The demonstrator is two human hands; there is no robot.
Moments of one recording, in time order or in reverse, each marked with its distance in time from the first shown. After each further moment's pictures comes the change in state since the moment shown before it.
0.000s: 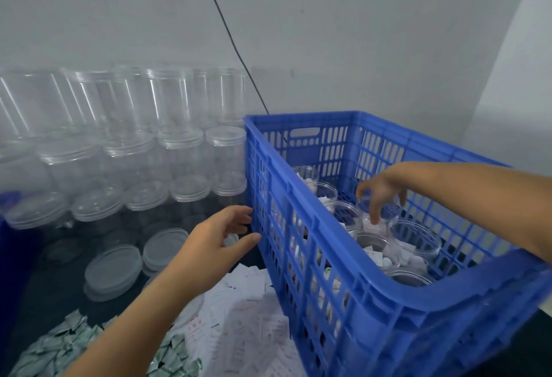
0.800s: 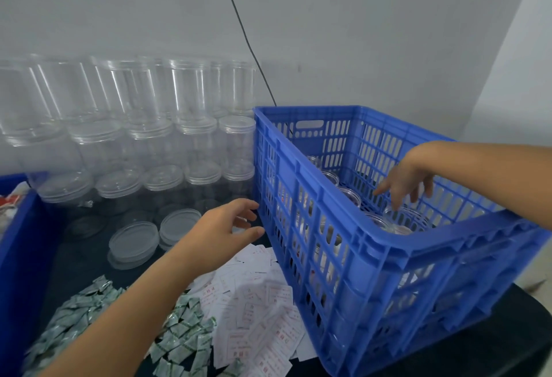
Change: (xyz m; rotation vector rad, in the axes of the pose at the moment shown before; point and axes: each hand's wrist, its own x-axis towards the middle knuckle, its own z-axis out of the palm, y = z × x) left_hand -0.028 0.005 -0.013 0.087 -0.109 0.005; right_hand -0.067 0.006 0.003 -0.059 -0.145 0.056
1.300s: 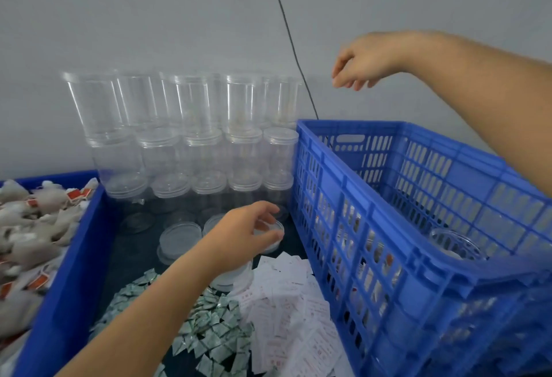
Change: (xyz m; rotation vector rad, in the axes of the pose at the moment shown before) left_hand -0.013 -0.007 -0.034 0.045 0.047 -0.035; right_hand -0.143 -0.113 -0.145 0.294 0.890 -0.511
